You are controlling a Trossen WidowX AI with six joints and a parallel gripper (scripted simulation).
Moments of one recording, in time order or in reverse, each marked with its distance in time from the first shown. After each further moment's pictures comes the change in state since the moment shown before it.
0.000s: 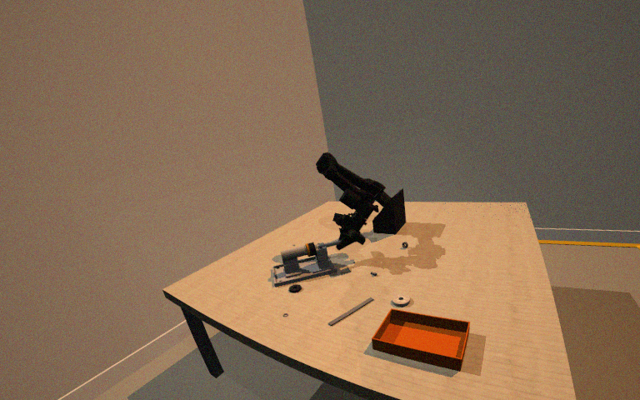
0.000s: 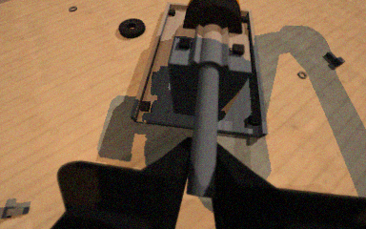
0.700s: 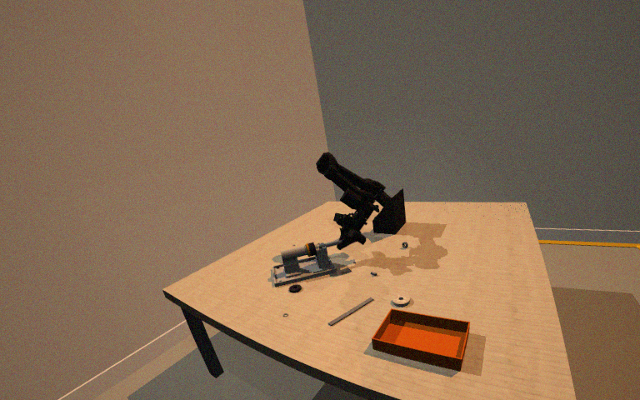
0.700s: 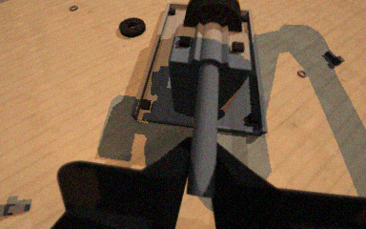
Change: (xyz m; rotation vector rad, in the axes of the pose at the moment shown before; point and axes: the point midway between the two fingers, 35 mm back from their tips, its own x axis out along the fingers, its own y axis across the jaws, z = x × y) arm -0.002 0.000 -0.002 0.000 0.000 0.000
